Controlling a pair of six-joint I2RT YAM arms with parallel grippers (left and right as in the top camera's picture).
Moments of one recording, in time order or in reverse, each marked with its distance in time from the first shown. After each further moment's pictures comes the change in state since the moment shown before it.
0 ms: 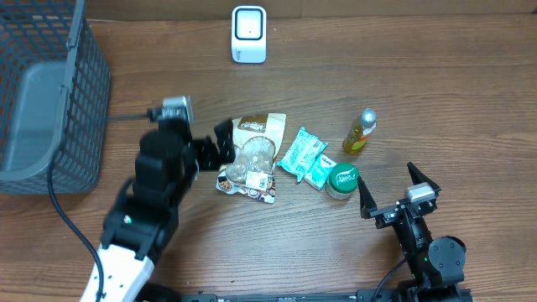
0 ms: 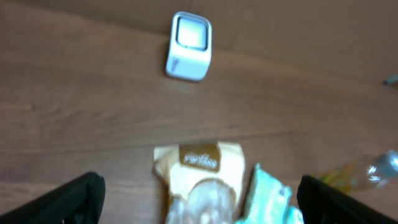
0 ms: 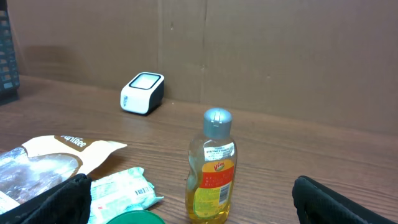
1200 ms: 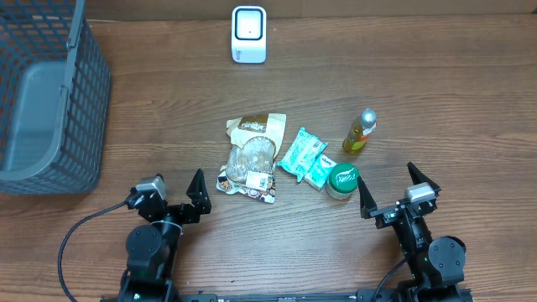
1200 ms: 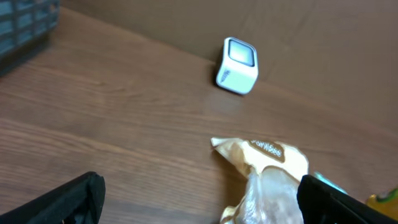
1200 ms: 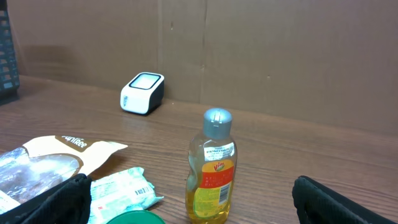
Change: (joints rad) left arm 0.183 -0.635 -0.725 0.344 0.005 0.011; right arm 0.000 0.000 0.000 0.000 0.001 0.000
